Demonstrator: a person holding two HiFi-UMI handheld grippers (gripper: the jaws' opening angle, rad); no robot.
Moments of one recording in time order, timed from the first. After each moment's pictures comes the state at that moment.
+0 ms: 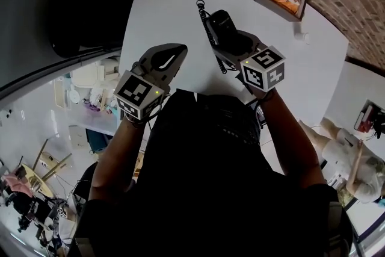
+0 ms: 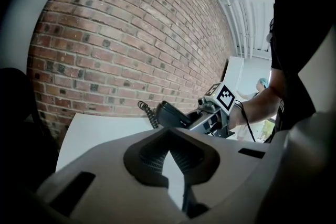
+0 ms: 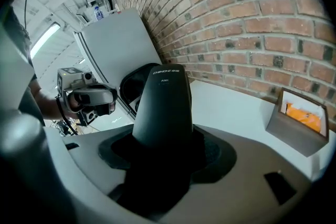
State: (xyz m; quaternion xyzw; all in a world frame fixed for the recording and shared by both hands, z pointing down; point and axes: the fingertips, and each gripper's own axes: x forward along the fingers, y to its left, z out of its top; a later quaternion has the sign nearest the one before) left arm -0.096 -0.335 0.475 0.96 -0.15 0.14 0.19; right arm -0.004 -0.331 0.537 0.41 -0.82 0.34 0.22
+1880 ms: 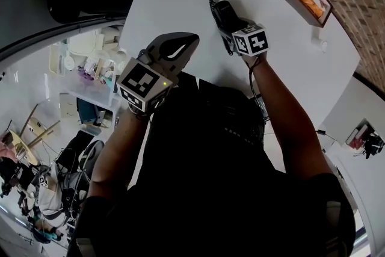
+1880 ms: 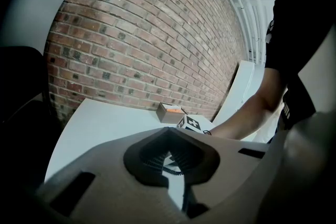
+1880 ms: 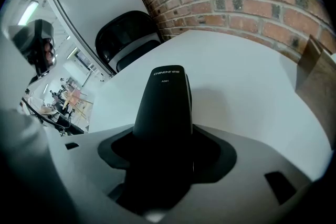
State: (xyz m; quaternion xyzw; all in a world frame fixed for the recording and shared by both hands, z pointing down) left arm -0.114 -0.320 0.505 0.94 -0.19 0.14 0.24; right arm -0.002 -0.323 0.733 0.36 -0.75 0.40 0.38
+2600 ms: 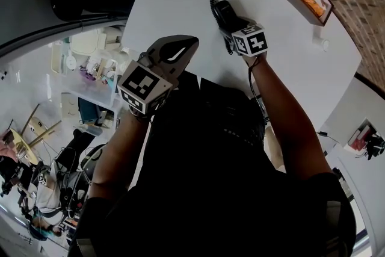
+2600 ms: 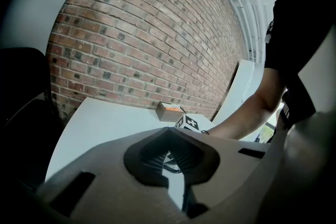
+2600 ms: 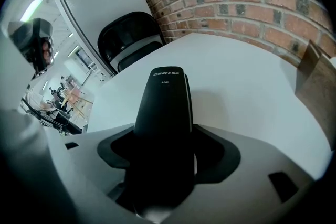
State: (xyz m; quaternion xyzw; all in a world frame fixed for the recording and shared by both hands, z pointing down) left arm -0.114 -0.305 0.506 0.94 -0.19 0.14 0.24; right arm -0.002 -0.321 0.736 0.37 -0.76 0.38 0.37
